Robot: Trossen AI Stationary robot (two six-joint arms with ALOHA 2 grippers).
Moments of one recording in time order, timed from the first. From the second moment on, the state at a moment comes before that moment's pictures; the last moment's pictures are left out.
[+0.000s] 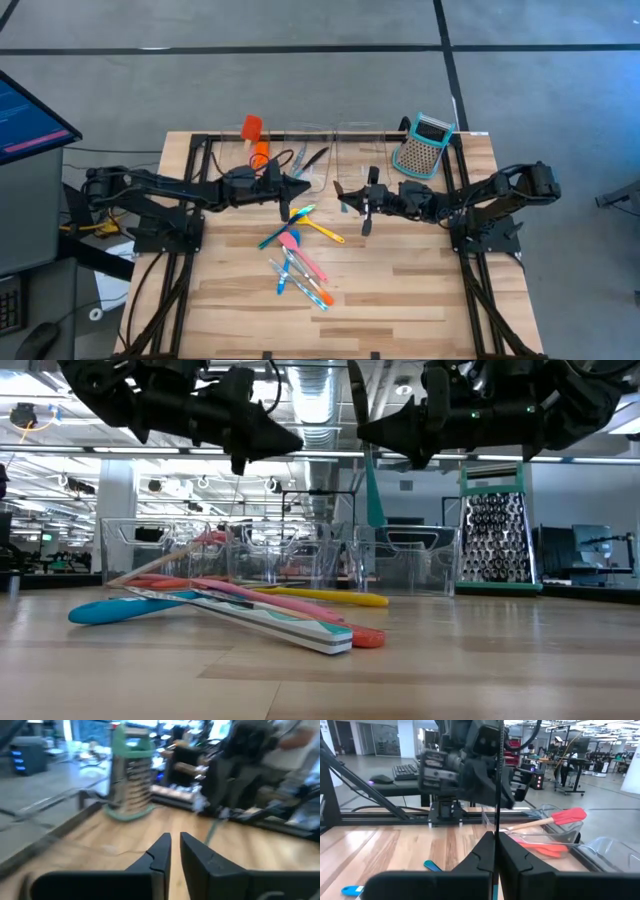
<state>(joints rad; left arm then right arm) 0.16 1.33 0.54 0.68 -0.08 -0.15 -0.03 1.44 0.49 0.96 0.13 -0.05</state>
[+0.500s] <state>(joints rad) 0.11 1.44 0.56 0.95 0.08 -0.03 -0.03 1.44 0.49 0.94 0.13 -0.01</state>
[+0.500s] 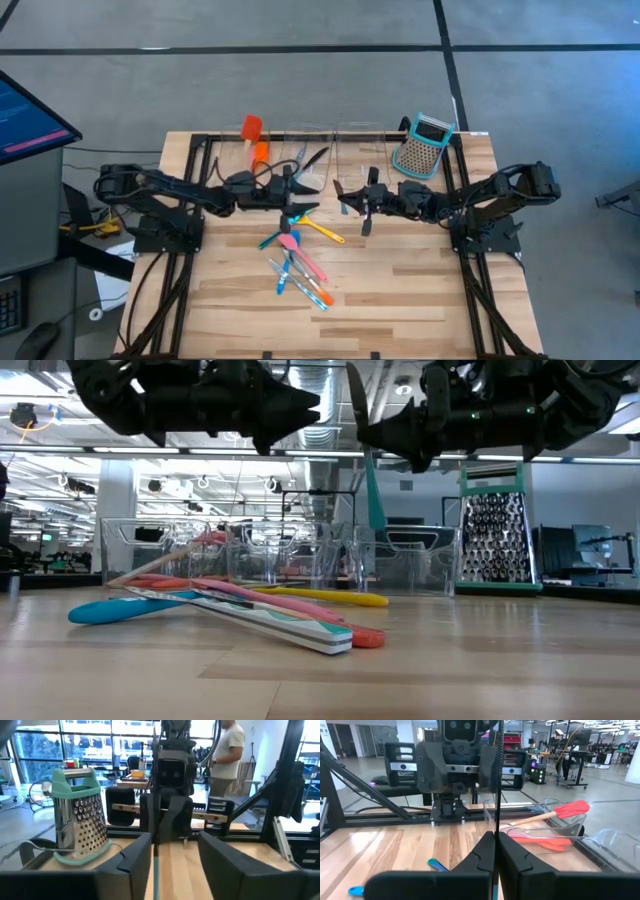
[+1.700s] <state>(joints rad) 0.11 1.58 0.73 0.97 0.07 -0.11 0.00 1.44 0.49 0.93 0.13 0.01</state>
